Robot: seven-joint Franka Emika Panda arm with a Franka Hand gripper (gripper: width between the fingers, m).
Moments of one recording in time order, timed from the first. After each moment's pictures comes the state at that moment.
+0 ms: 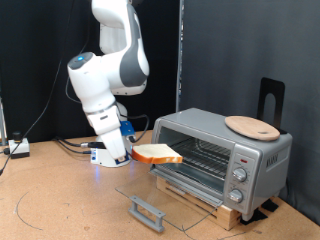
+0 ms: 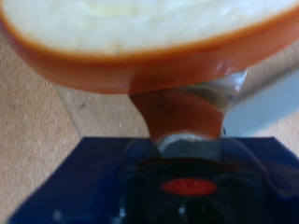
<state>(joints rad) -0.41 -0.23 0.11 -2.68 0.46 2.28 -1.30</state>
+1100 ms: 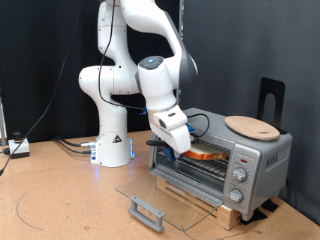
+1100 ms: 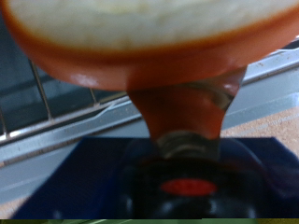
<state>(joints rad) -0.22 -0.28 0.40 -2.76 0.57 2.47 -1.14</state>
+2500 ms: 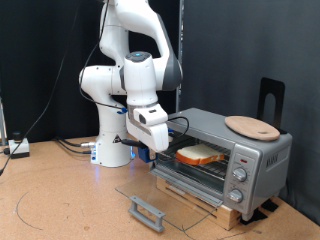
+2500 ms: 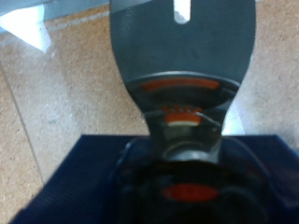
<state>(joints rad) -0.35 -0.33 0.36 -2.79 0.38 2.49 -1.20</state>
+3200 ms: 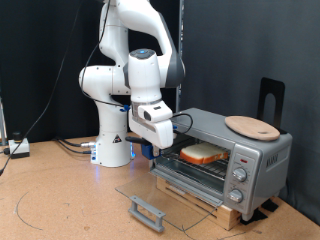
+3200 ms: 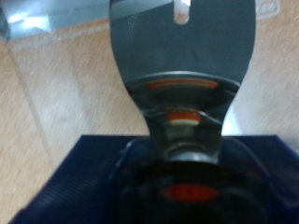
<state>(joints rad) -0.36 -0.35 0.36 -2.81 0.32 2.47 -1.20</state>
